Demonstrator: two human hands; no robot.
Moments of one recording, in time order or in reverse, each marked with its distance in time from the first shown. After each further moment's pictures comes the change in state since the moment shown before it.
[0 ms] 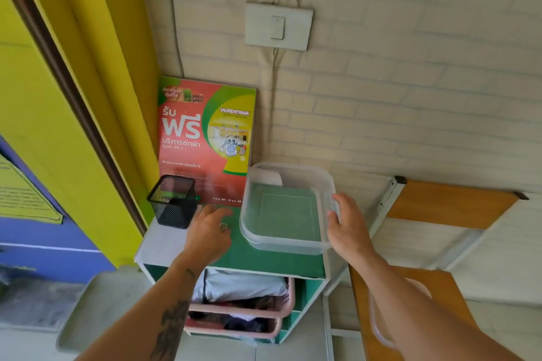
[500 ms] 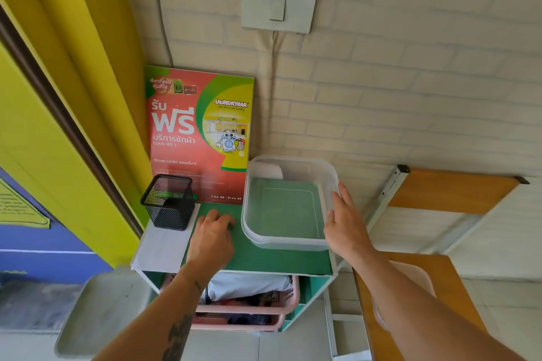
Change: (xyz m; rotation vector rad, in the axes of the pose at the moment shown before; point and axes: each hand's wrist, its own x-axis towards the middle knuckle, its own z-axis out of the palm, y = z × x) left_hand 0.004 -0.013 0.022 0.083 0.041 0.138; right_hand 0.001 -0.011 0.019 -0.182 -0.082 0.054
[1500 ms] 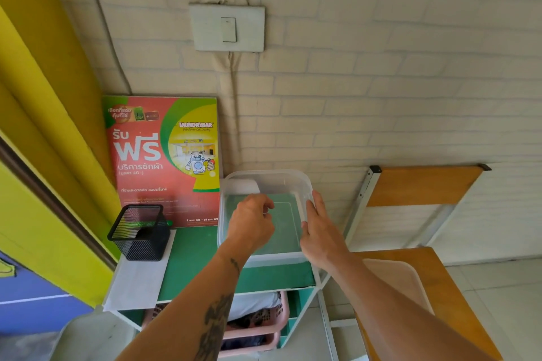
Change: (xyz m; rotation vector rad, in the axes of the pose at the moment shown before) left_hand 0.053 0.136 -0.004 -0.272 -0.135 0.017; right_hand 0.001 0.003 -0.001 -0.005 -0.084 0.029
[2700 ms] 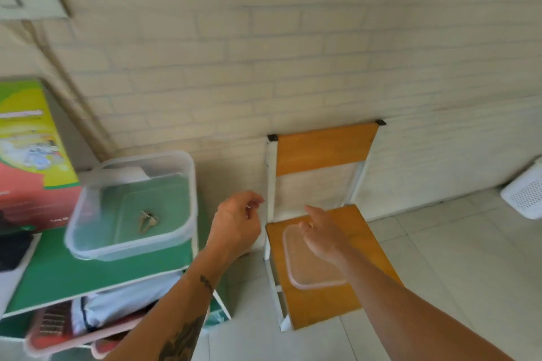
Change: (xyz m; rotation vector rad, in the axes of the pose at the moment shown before) left_hand -0.067 0.149 0.160 -0.179 -0.089 0.119; right_hand -0.073 0.245 -0.095 0.320 -0.125 0.286
